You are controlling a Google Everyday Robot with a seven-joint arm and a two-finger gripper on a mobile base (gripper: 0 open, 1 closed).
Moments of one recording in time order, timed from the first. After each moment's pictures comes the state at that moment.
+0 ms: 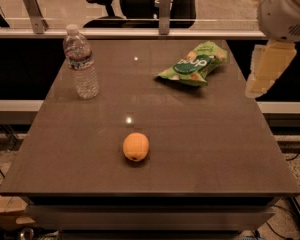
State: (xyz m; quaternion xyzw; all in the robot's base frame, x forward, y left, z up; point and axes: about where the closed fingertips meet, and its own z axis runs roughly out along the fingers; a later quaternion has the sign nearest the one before) arm 0.499 -0.191 1.019 -0.66 0.69 -0.18 0.24
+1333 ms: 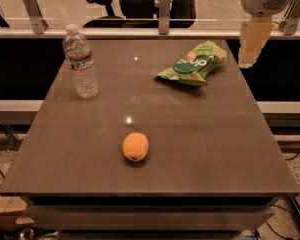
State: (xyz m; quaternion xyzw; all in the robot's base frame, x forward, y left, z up) arm 0.594 -0.208 1.014 -0.67 0.68 -0.22 0.21
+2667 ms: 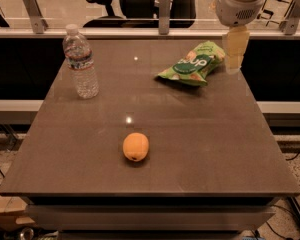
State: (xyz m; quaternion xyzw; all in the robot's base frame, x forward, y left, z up) arm 0.635 -0.192 0.956 -0.72 0.67 -0.16 0.12
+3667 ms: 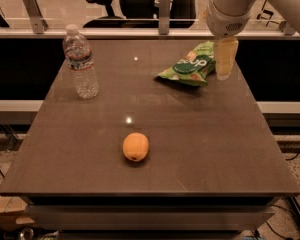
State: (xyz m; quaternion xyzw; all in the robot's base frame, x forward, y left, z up) arm 0.652 -0.178 0.927 -0.74 0.64 -0.16 0.14
